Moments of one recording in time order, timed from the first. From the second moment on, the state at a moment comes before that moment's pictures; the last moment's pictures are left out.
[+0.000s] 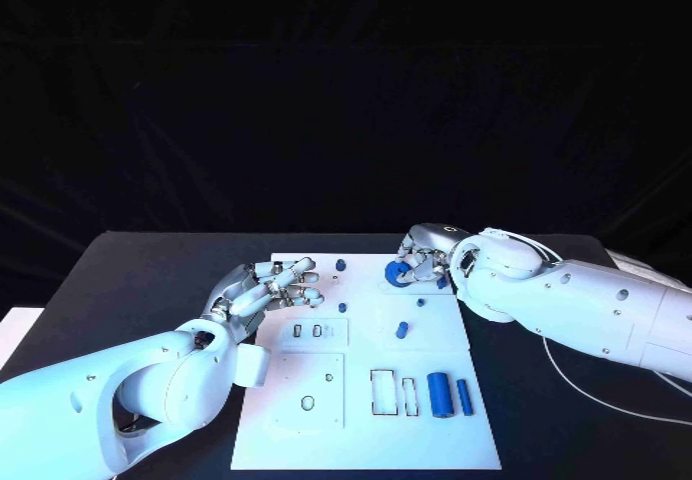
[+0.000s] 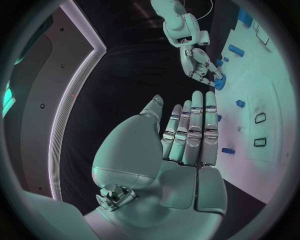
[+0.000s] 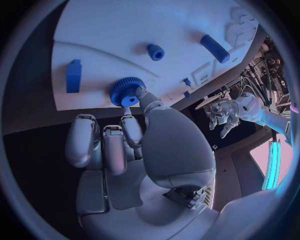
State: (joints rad) left arm 1.12 -0.91 0.01 1.76 0.01 -0.44 0.44; left_hand 1.36 0.03 0.03 0.12 0.13 0.98 0.21 0.11 0.07 1.08 0.16 0.11 0.07 1.17 0.10 0.22 0.22 0.16 1.03 0.21 0.26 0.12; right arm 1.29 -0.73 0.01 1.36 -1.54 -0.20 -0.27; right_hand 1.35 -0.04 0.19 0.05 0.20 1.05 0.12 0.12 0.09 1.38 0.03 1.24 1.23 1.47 -0.04 1.47 1.31 0.11 1.38 0.06 1.35 1.11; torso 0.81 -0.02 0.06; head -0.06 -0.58
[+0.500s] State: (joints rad) left arm 1.12 -0.91 0.01 1.76 0.01 -0.44 0.44; left_hand 1.36 0.03 0.03 0.11 0.13 0.98 0.21 0.11 0.07 1.08 0.16 0.11 0.07 1.17 0.10 0.22 0.22 0.16 1.03 0.21 0.26 0.12; right arm 1.29 -0.65 0.01 1.43 -1.50 -0.30 -0.30; right_hand 1.32 -0.02 0.20 0.06 0.22 1.05 0.12 0.12 0.09 1.38 0.03 1.24 1.22 1.47 -0.04 1.47 1.31 0.11 1.38 0.06 1.35 1.12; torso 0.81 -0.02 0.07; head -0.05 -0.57
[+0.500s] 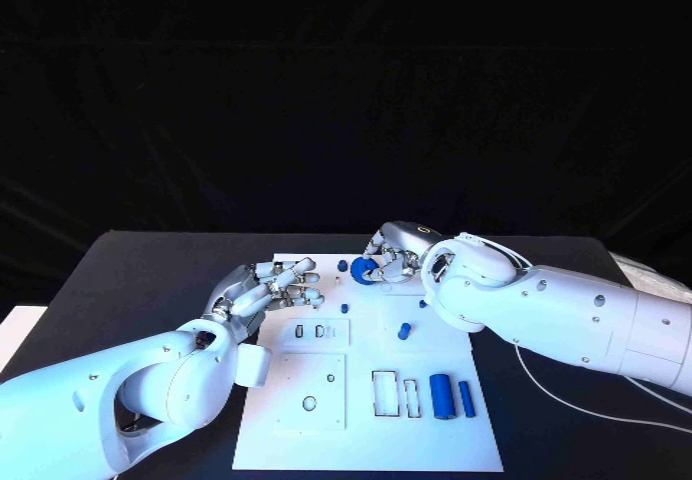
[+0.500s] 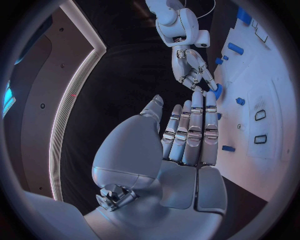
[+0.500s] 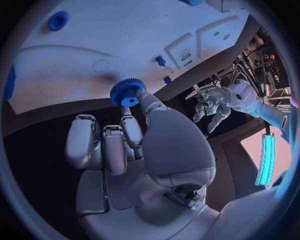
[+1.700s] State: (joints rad) left arm 1.13 -0.90 0.01 1.76 0.01 -0.44 0.44; left_hand 1.37 0.04 0.03 0.11 0.13 0.98 0.21 0.11 0.07 1.08 0.16 0.10 0.07 1.17 0.10 0.22 0.22 0.16 1.03 0.21 0.25 0.12; right arm 1.27 -0.49 -0.01 1.29 -1.50 -0.30 -0.31; right_hand 1.25 -0.08 0.20 0.10 0.22 0.89 0.16 0.06 0.06 1.27 0.07 1.09 1.09 1.47 -0.01 1.47 1.31 0.11 1.37 0.09 1.35 1.10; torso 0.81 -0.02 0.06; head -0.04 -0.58
